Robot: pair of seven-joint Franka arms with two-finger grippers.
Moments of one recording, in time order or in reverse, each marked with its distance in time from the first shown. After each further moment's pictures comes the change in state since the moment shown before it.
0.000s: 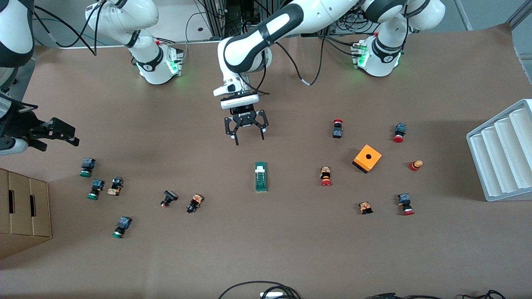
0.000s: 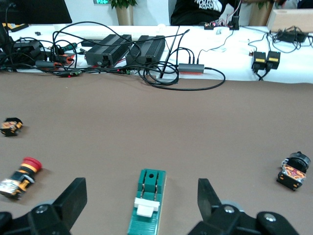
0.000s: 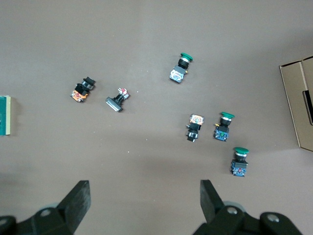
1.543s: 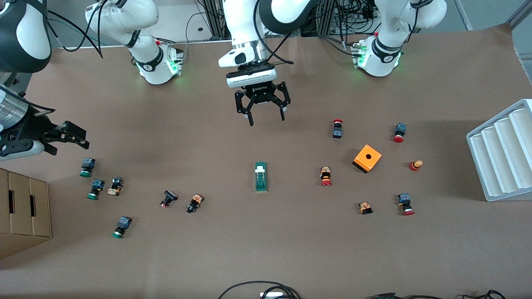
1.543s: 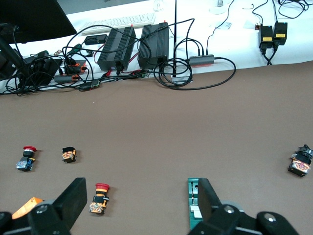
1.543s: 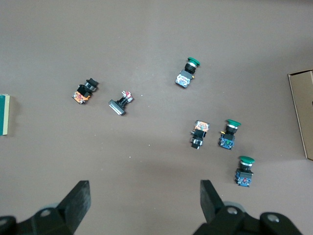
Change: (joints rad) left arm 0.140 -0.343 0.009 -0.022 -0.439 0.047 0.620; right arm 0.018 -0.004 0.011 -0.046 -0.002 0.062 -0.006
